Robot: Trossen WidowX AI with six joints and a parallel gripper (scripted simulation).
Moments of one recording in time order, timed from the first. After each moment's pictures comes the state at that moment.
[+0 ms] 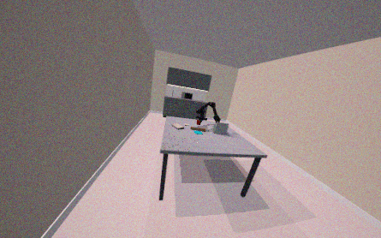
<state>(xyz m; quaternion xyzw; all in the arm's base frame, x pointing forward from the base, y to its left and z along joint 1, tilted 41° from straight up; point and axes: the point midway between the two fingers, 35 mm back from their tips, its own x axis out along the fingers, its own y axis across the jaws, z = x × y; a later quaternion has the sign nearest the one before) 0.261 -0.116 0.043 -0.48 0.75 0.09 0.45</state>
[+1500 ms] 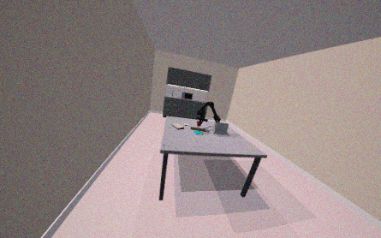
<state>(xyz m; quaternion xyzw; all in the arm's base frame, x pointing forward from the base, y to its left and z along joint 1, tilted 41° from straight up) 0.279 -0.065 -0.003 -0.48 0.75 0.09 0.45</state>
